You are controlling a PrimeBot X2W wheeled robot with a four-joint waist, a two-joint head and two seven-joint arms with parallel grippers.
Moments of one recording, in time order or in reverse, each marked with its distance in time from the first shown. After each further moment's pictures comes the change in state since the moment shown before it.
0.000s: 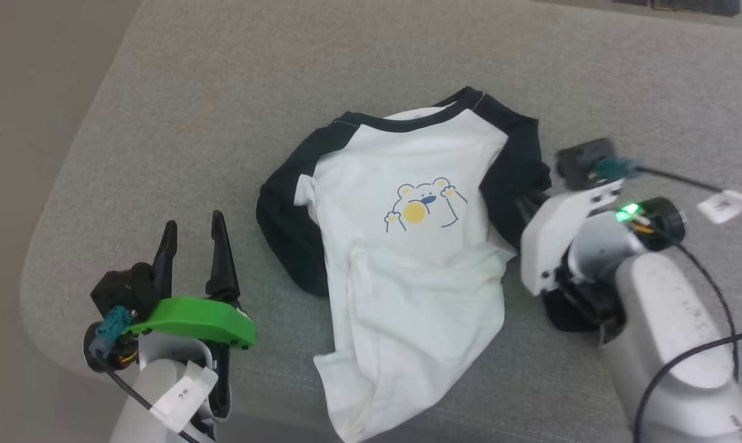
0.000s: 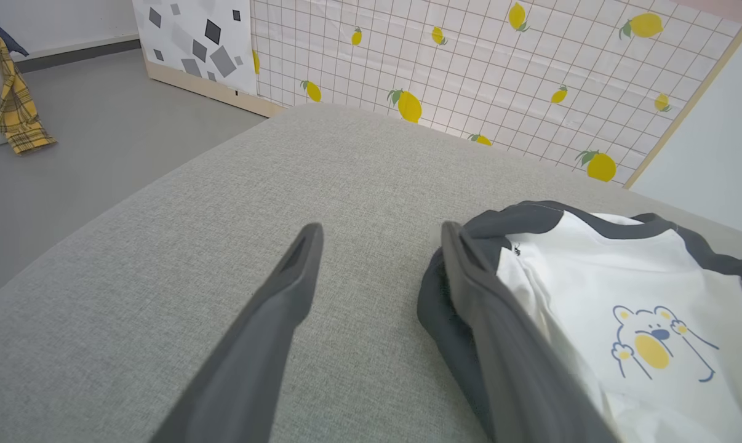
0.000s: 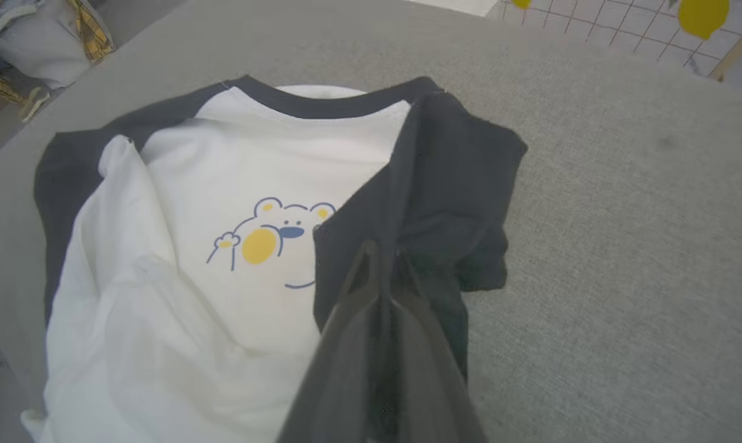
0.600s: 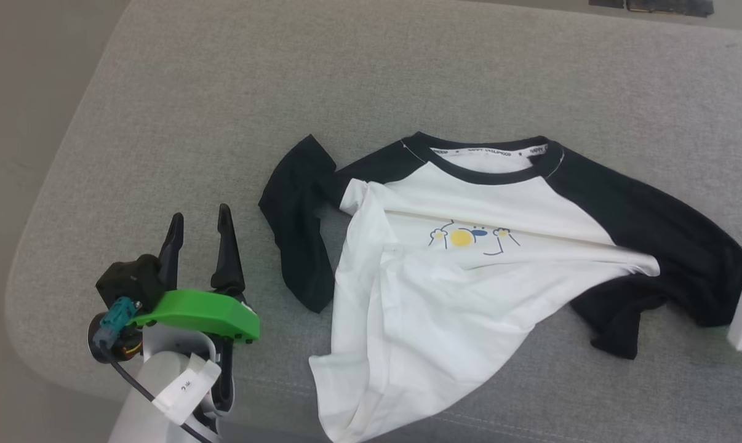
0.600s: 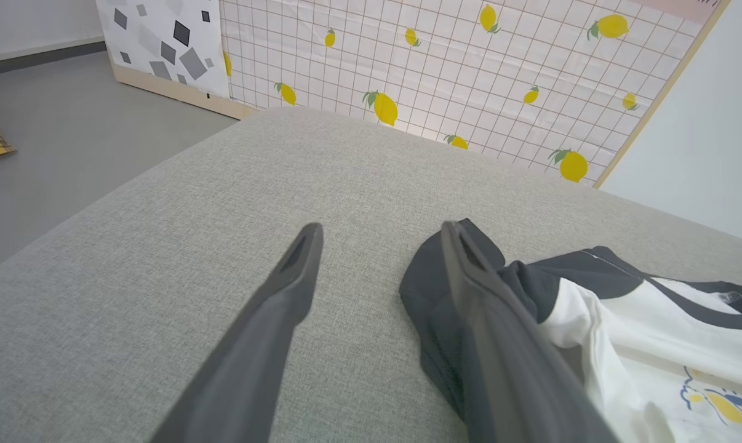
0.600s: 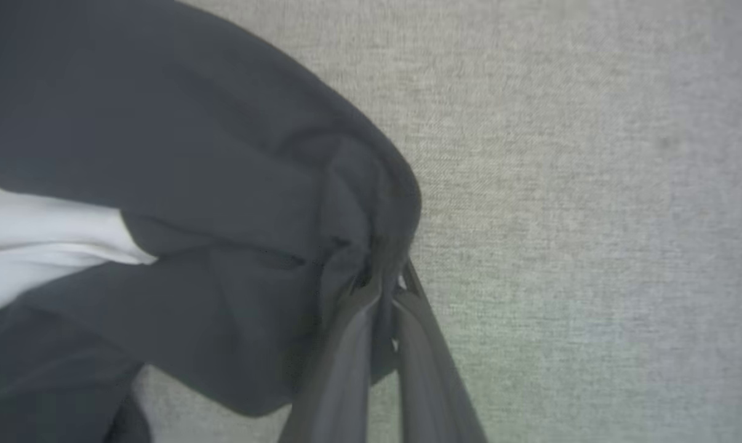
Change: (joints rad) left arm -0.025 0.003 -0.020 0.015 -0.008 -0.006 0.003; right arm 0.212 -0.216 -0.488 -0.012 0.053 0.000 0.243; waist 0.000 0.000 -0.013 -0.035
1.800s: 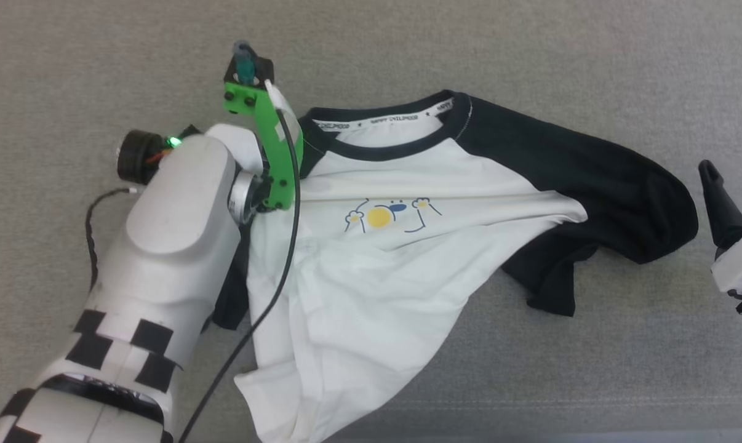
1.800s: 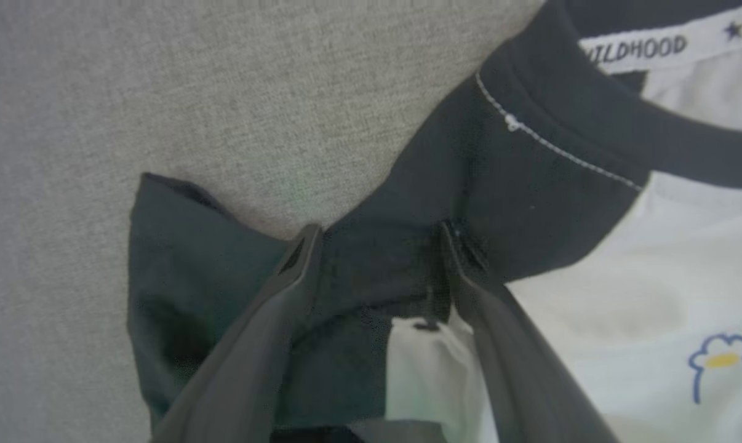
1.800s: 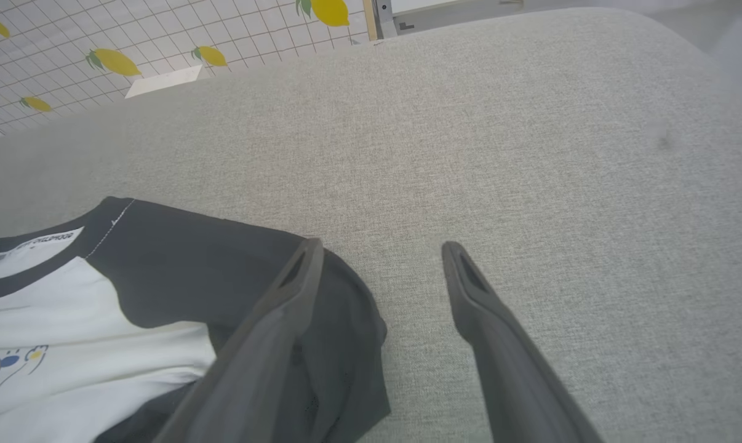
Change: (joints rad) left arm -0.713 0.045 -0.343 0.507 0.083 -0.039 1.095; right arm -0.017 0.136 0.019 -0.329 0.101 0.000 -0.213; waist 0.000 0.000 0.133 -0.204
